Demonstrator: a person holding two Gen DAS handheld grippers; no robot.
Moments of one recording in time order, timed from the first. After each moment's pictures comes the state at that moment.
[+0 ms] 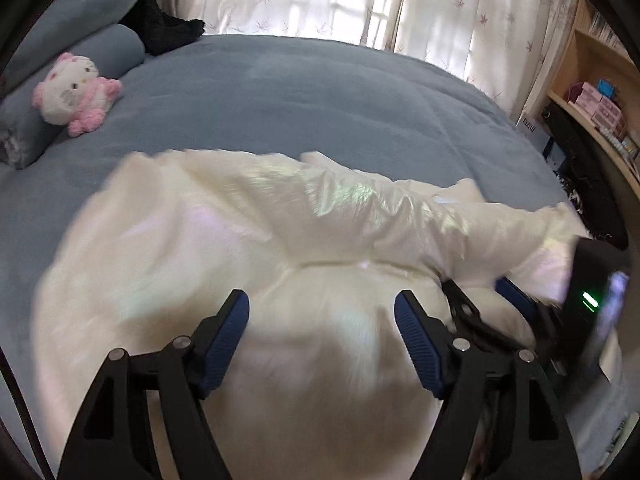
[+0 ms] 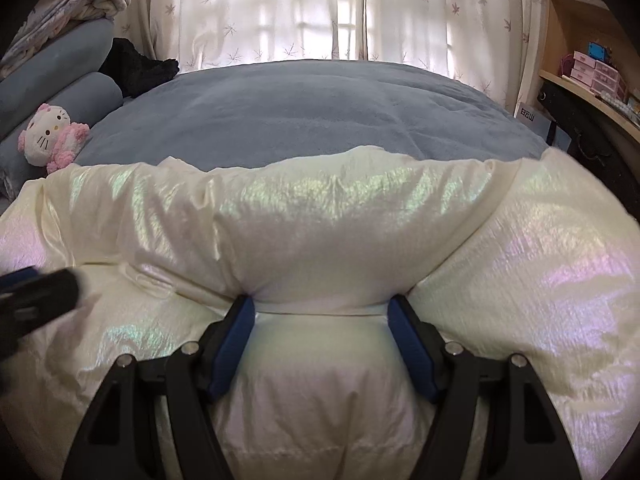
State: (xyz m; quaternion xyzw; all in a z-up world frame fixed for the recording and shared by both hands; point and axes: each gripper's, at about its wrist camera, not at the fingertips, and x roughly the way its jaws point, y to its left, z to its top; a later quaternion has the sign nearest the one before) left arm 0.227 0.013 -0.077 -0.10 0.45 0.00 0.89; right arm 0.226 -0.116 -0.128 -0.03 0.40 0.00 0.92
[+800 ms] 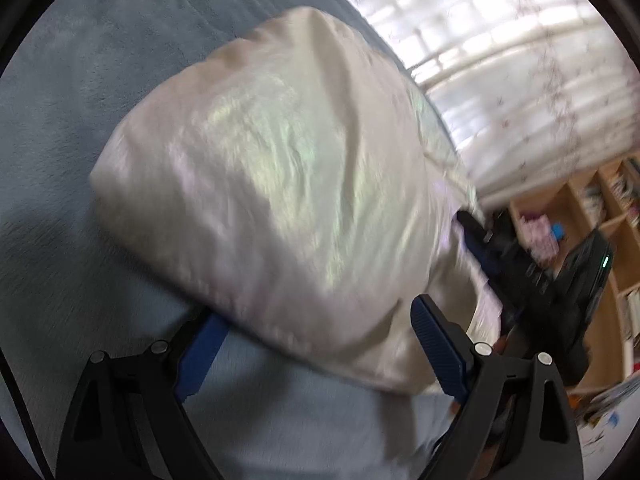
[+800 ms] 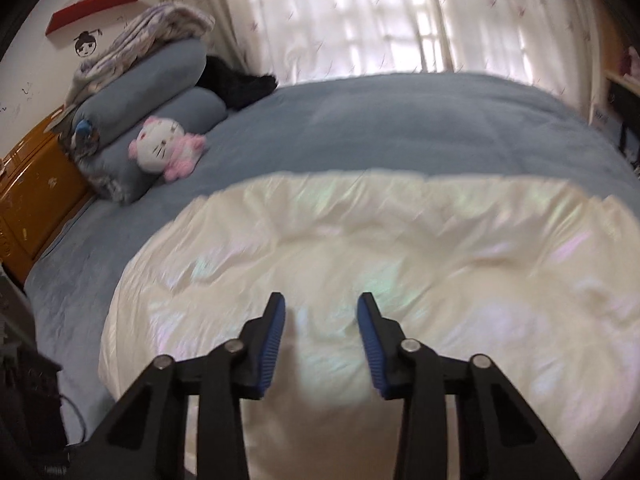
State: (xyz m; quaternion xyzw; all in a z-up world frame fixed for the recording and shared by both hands) left arm 0.084 0.126 -0.177 -0.44 0.42 -0.06 0.79; right arm 0.171 -0.046 -0.081 0.04 0.40 0.17 0.90
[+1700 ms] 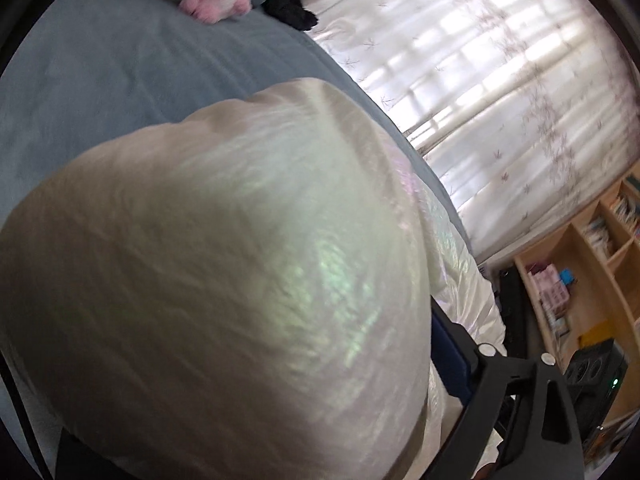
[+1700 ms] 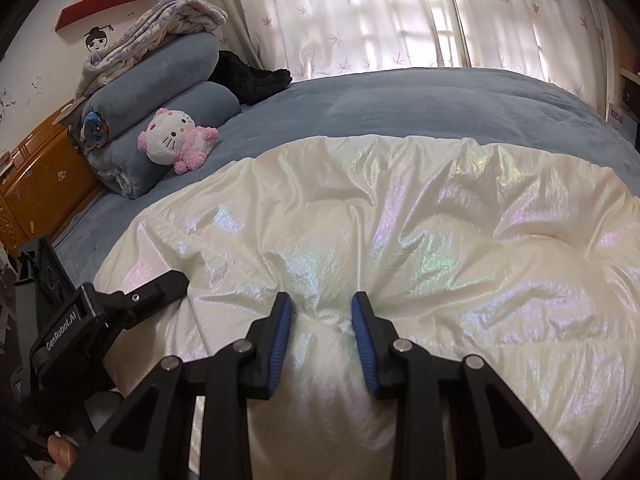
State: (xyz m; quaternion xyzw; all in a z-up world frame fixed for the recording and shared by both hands) left arm 0.165 0.107 -0.174 -0.41 0.32 0.00 0.85; right arm 0.179 -0.042 -0.098 0.04 0.39 0.20 0.90
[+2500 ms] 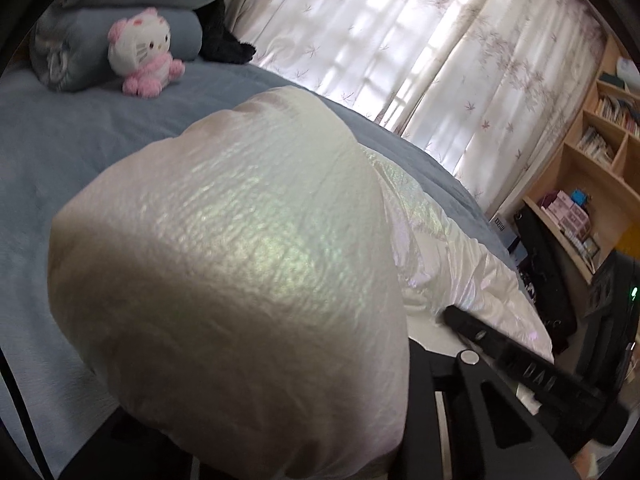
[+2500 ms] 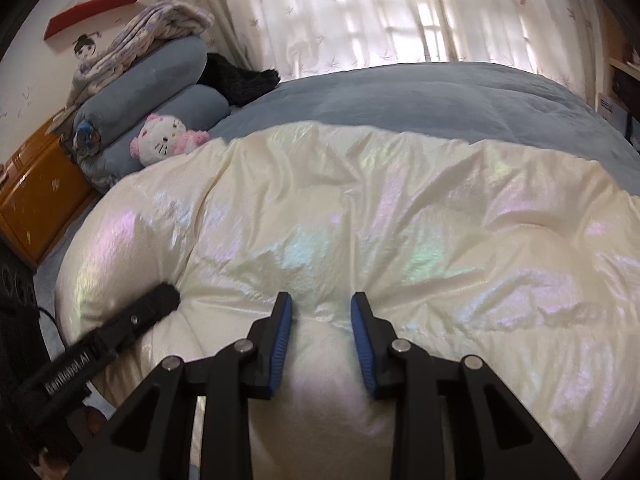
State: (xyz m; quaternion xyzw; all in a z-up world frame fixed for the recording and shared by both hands) left arm 0.132 0.084 -0.133 -0.25 0.31 -0.01 0.92; right arm 0.169 -0.056 -0.077 0.06 0.39 0.16 0.91
